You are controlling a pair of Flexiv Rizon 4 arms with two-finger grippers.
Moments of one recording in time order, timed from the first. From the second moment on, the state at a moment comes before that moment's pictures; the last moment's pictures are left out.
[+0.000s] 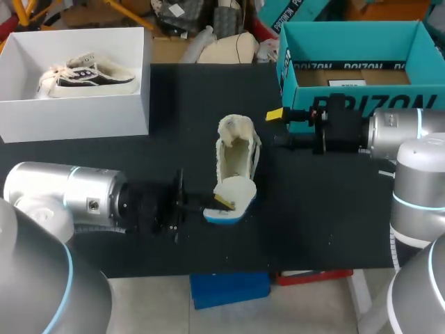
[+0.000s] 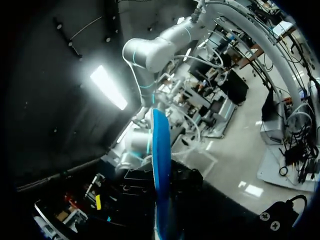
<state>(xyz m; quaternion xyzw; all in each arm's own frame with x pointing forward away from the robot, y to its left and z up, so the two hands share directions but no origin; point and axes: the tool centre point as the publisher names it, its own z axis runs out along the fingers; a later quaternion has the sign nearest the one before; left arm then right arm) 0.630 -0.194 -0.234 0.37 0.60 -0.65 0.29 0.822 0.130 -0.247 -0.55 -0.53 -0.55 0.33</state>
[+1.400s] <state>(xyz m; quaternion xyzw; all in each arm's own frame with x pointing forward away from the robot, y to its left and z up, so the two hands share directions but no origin) 0.692 -0.193 -0.308 0.54 0.47 -0.45 0.54 0.822 0.131 -0.247 -0.55 -0.53 -0.55 0.33</state>
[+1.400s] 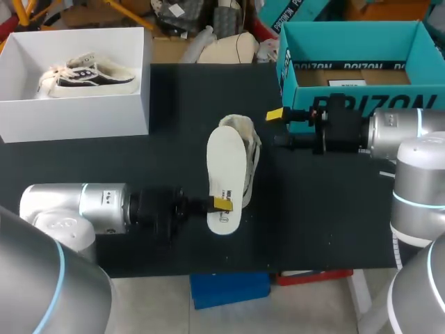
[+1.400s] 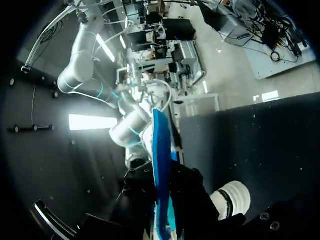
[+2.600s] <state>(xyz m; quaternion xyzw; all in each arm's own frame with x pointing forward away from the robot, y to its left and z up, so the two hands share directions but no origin) 0.772 -0.212 -0.289 0.53 0.47 -0.44 0.55 0.819 0.135 -0.251 -0.54 -0.55 -0.55 0.33</state>
